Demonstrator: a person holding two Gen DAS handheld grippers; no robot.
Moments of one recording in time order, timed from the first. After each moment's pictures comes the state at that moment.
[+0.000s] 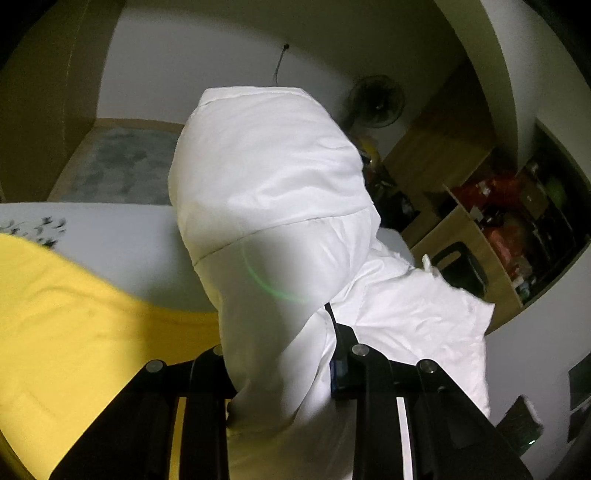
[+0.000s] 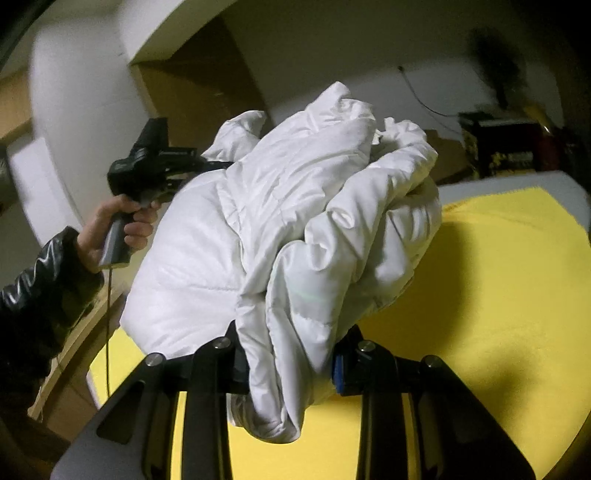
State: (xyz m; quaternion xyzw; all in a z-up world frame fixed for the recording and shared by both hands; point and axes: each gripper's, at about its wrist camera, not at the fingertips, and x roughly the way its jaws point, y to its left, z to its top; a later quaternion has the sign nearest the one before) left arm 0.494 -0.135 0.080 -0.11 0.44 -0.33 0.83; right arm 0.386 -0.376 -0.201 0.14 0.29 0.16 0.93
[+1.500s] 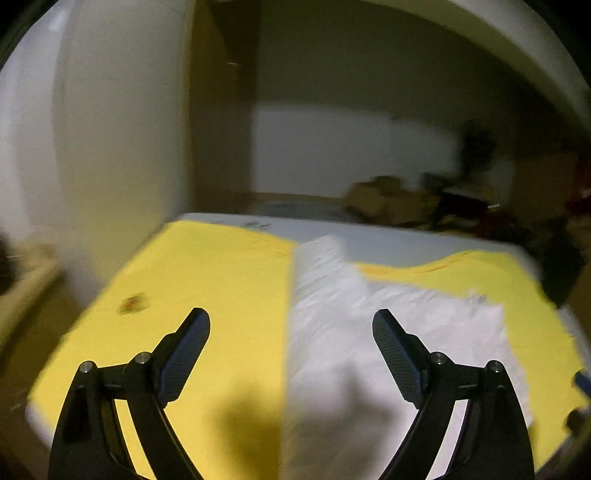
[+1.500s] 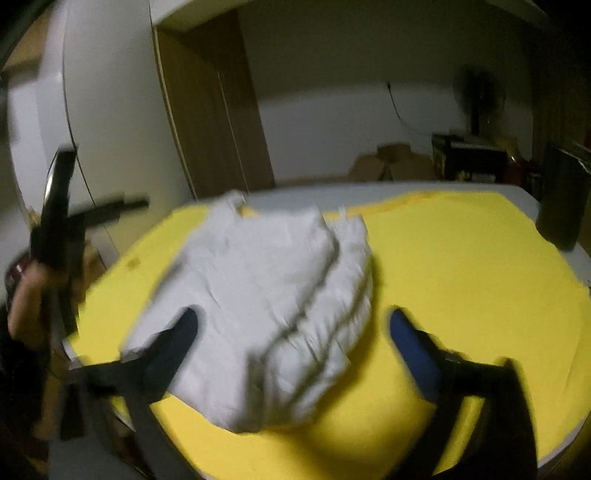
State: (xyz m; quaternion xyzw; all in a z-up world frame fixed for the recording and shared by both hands) left arm 0.197 -0.024 0.041 0.00 0.29 0.01 0.96; right arm 0.274 -0.307 -0.103 0.08 0.27 0.08 0.96
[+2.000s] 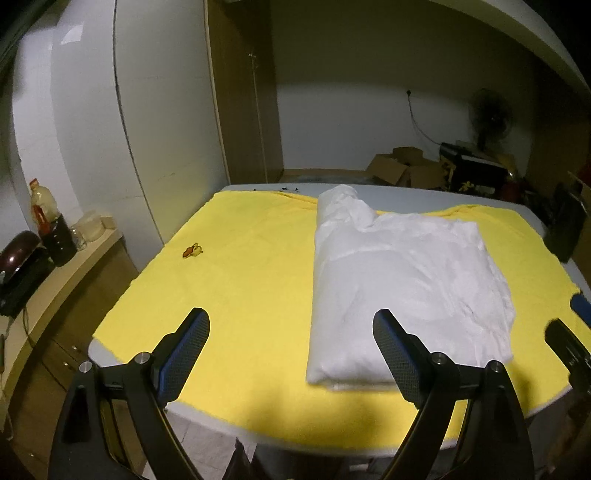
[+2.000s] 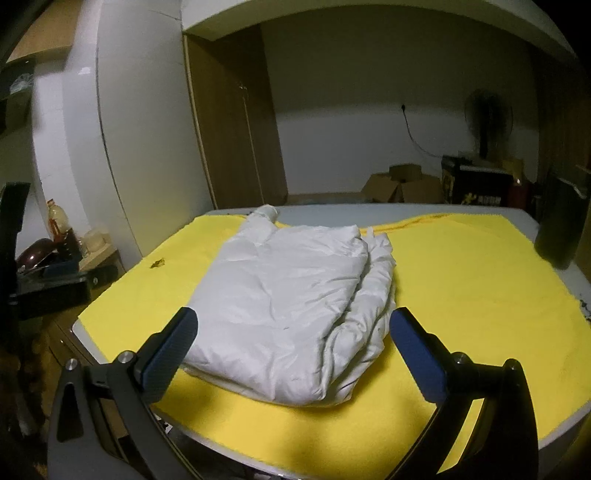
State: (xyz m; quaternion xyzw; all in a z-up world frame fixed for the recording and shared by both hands) left arm 0.053 -0.039 0.053 0.03 0.32 0.03 0.95; right arm 0.218 -0.259 -0.096 0.03 0.25 0.07 0.97
